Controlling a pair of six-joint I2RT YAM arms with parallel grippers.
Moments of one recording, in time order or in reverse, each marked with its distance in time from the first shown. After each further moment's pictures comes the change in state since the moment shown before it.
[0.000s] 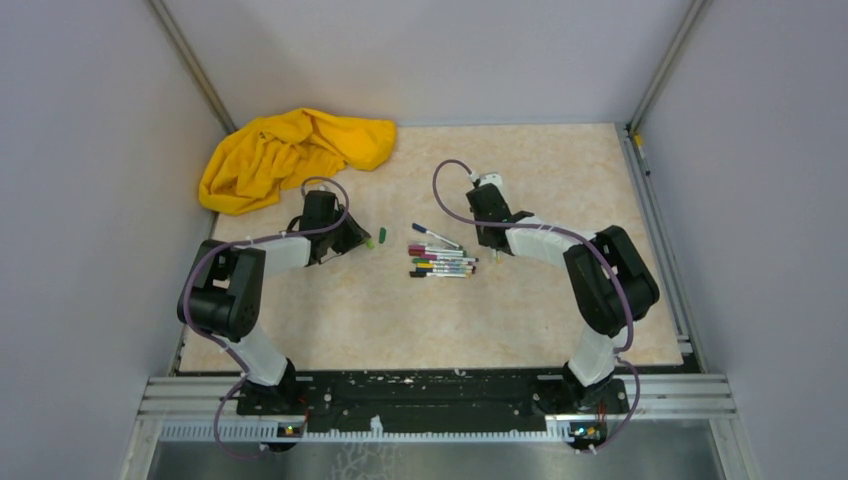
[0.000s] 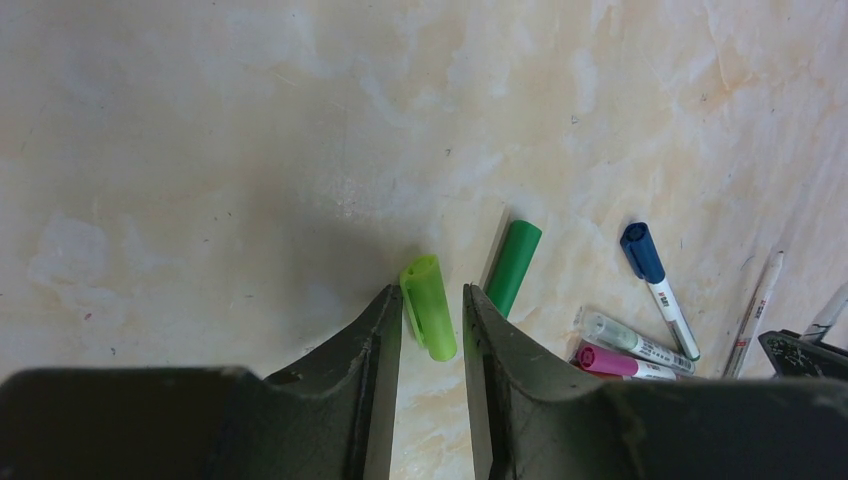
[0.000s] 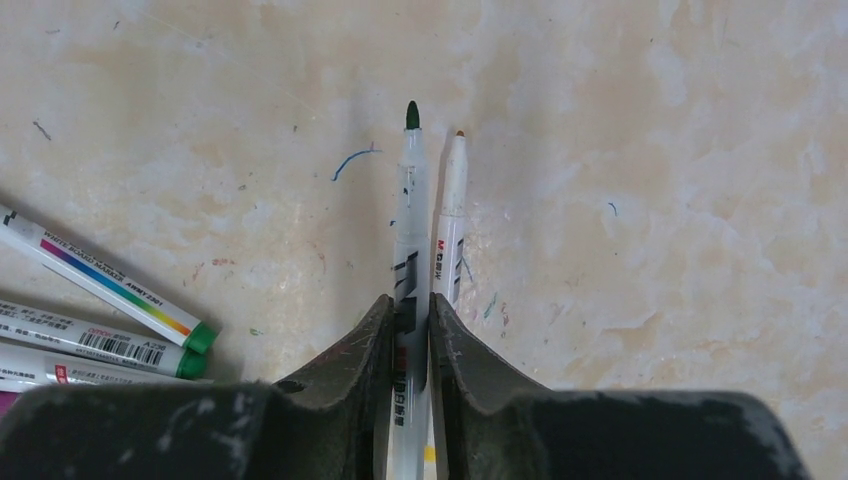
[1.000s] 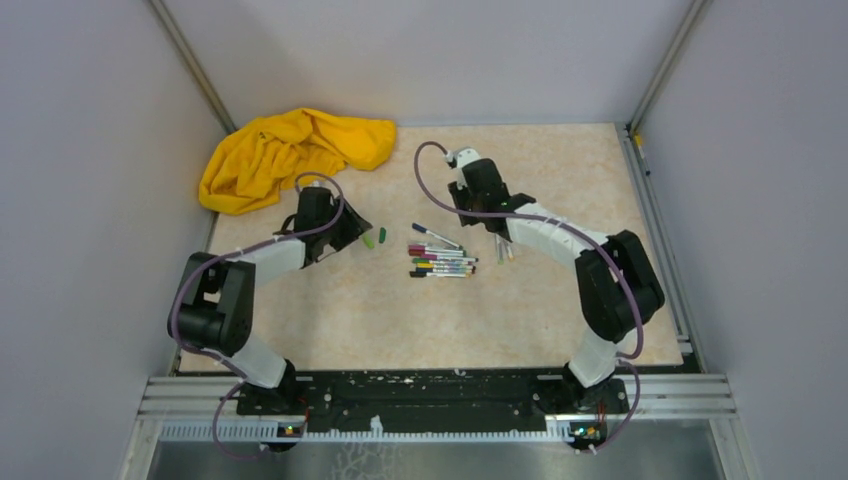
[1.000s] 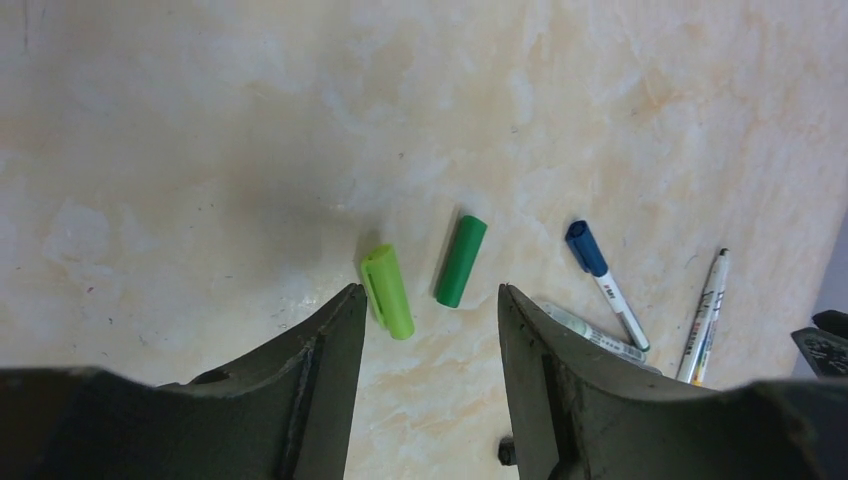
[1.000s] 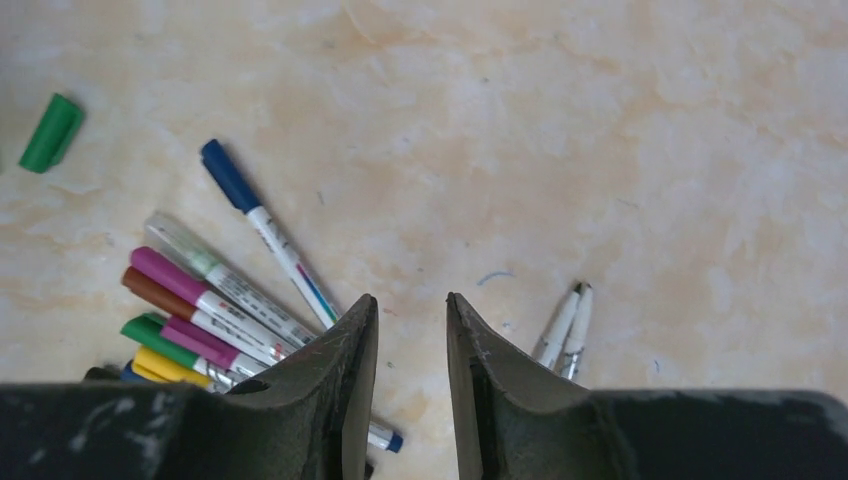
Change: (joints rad) left arm -0.002 -0.074 -0.007 -0.017 0.001 -0.023; right arm 0.014 -0.051 0.132 -0.003 -0.235 -0.183
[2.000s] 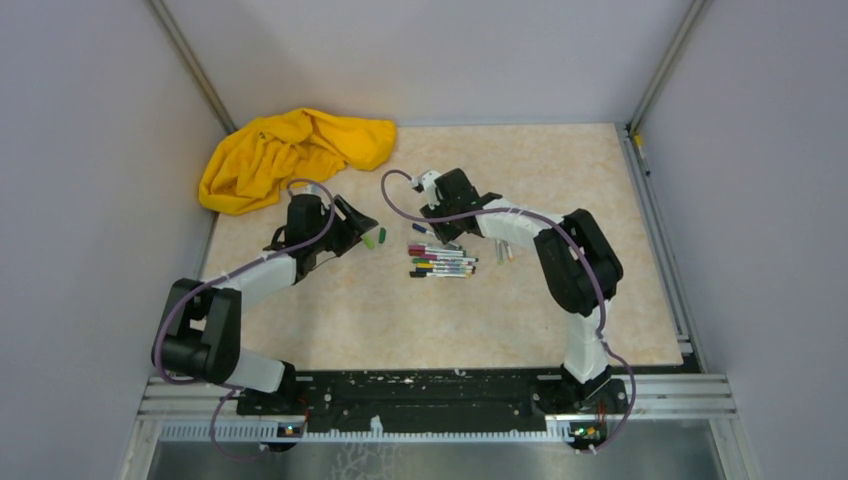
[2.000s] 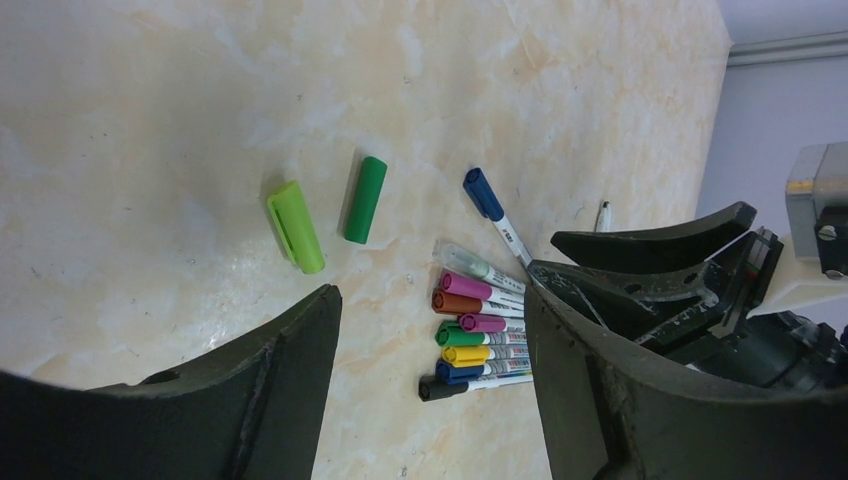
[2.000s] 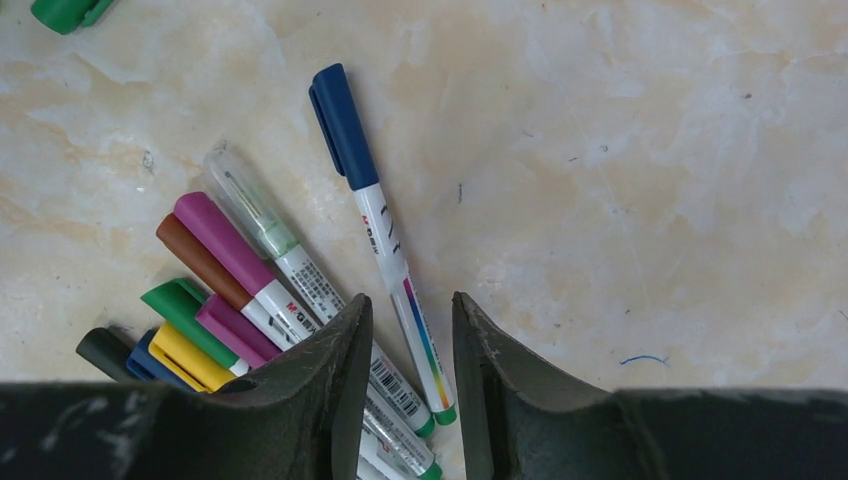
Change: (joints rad) left arm 0.000 -0.174 -0.108 0.080 0.114 -0.105; right arm 0.076 0.245 0.163 -0.088 -0.197 -0.177
